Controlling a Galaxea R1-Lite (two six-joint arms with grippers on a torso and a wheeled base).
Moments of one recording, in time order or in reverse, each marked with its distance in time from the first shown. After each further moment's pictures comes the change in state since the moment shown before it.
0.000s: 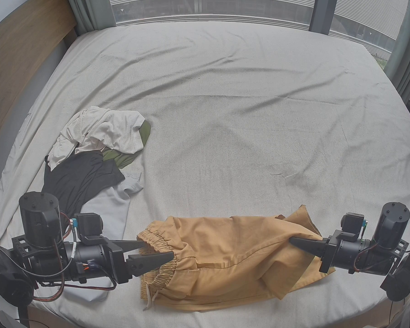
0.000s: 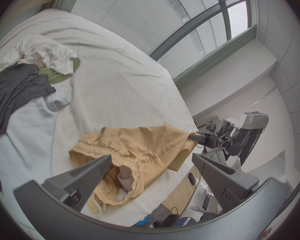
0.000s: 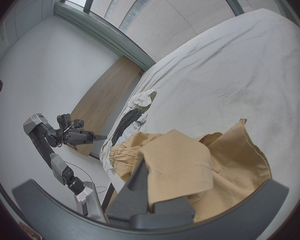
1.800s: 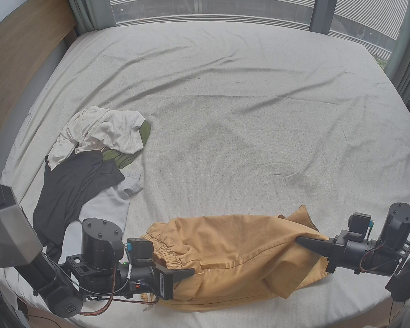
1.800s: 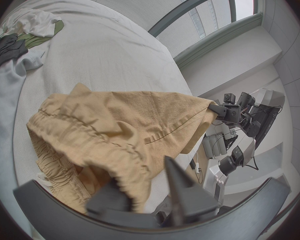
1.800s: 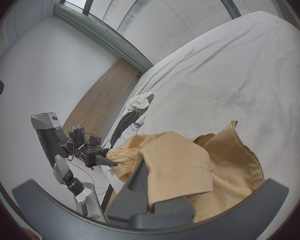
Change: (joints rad) left arm -0.146 0.363 -0.006 -0.275 0.059 -0.003; right arm -0.023 -0.039 0.031 0.000 0.001 -0.003
